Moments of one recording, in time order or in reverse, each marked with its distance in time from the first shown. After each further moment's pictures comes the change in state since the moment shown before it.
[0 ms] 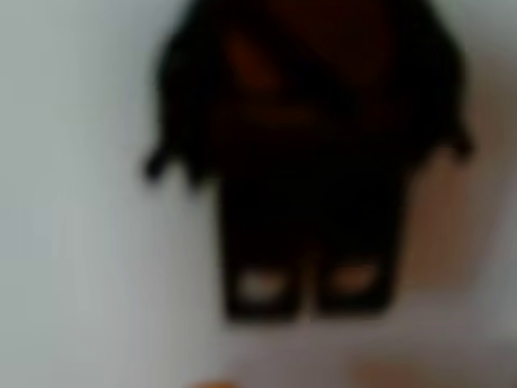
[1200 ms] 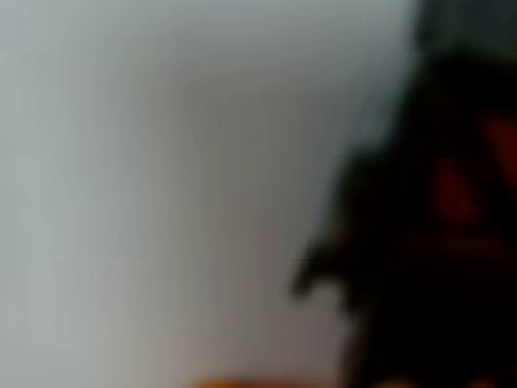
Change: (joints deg) arm -6.5 0.4 6.3 -6.5 7.7
